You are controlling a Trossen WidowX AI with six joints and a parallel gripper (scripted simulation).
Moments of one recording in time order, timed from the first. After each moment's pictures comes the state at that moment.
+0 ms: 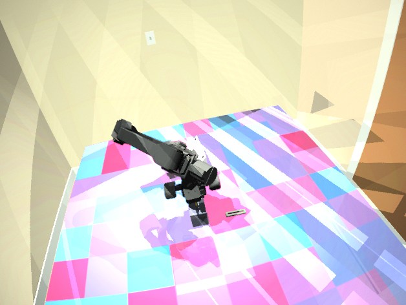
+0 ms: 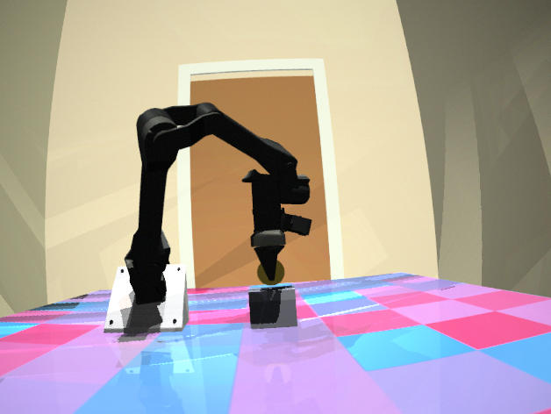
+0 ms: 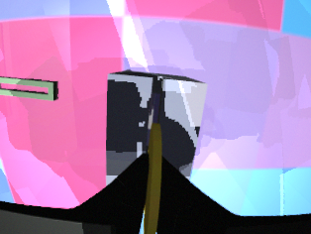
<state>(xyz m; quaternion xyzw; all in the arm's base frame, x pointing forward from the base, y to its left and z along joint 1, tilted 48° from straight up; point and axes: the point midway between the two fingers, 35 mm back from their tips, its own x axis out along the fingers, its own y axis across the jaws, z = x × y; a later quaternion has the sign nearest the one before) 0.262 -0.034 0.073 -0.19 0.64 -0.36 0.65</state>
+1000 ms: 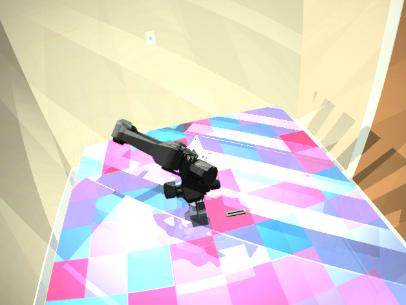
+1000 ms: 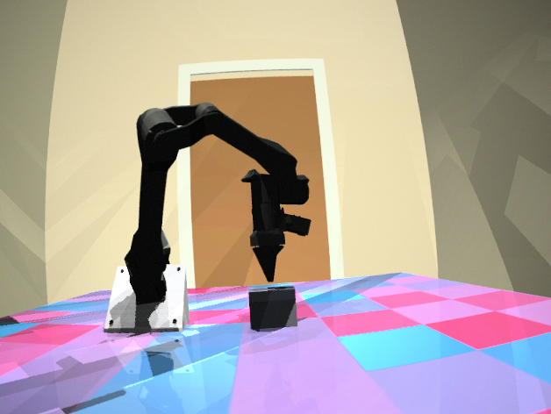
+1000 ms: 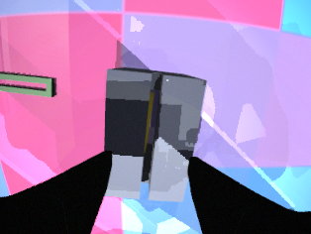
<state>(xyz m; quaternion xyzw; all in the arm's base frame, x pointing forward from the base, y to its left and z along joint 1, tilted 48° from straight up) 0.260 -0.033 0.073 -0.19 0.64 -0.36 0.65</state>
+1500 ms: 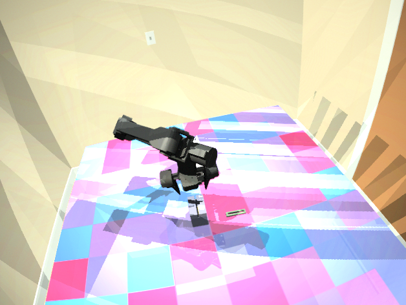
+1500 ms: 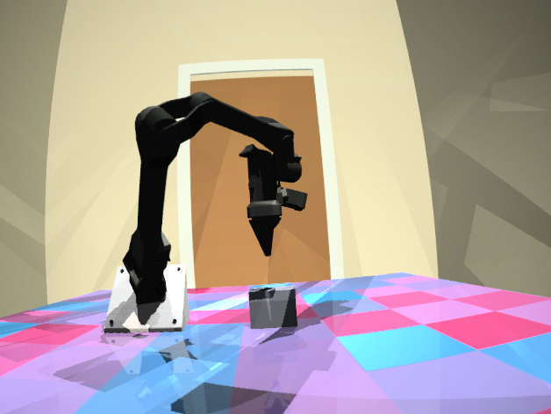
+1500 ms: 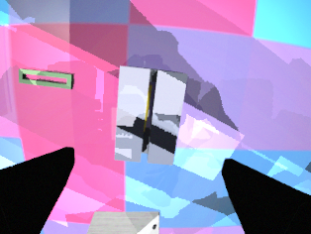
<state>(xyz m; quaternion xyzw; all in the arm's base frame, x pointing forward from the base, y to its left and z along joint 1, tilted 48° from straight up) 0.262 0.004 0.108 -0.20 0.64 -0.36 0.65</state>
